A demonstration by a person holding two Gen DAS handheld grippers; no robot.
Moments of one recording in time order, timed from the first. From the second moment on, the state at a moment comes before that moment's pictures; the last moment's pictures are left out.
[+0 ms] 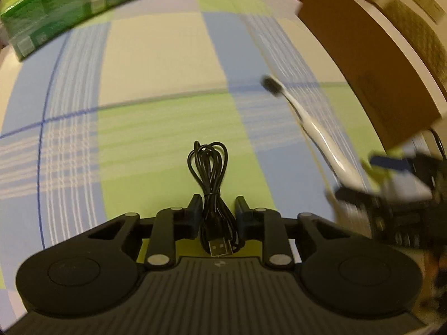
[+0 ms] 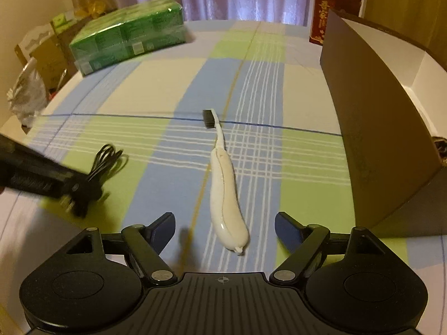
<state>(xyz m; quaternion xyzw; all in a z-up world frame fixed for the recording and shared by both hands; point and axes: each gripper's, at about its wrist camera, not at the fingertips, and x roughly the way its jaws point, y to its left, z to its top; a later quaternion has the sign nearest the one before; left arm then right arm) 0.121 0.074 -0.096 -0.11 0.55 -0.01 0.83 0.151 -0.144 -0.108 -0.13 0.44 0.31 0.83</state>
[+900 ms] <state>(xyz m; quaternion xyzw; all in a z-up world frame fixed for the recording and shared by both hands) 0.124 0.060 -0.094 -0.09 0.53 0.01 0.84 0.148 -0.139 -0.115 -0.18 0.45 0.36 0.80</state>
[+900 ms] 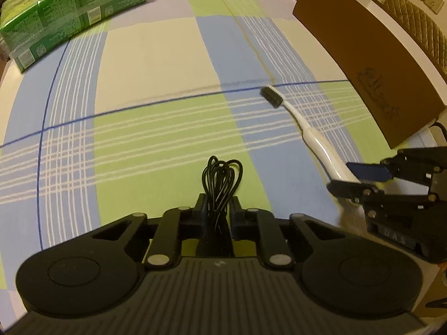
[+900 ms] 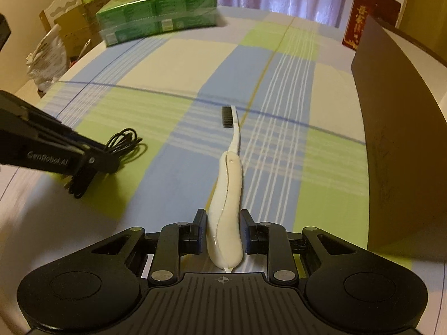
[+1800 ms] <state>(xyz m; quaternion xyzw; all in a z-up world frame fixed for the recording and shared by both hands) 0.097 0.028 -0.093 -0.10 0.56 -0.03 0.82 0.113 -0.199 -0.102 -0.14 0.47 0.33 0.81</state>
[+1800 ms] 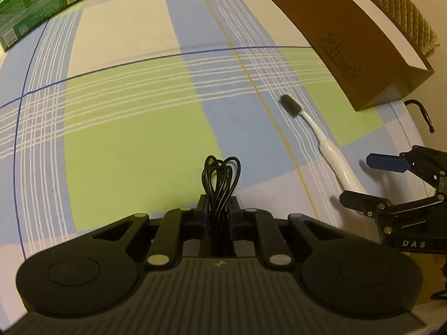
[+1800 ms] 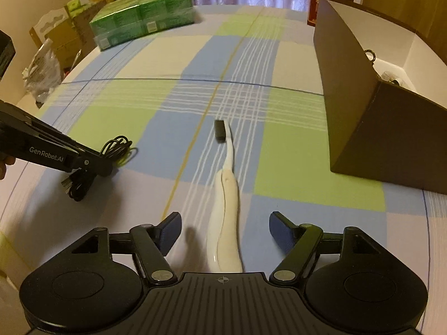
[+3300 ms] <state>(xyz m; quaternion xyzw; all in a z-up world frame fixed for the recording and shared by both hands) 0.117 -0.006 -0.028 -0.08 0.49 -0.05 0.87 0.128 -0.235 -0.042 -0.05 0.41 0.36 0.84</state>
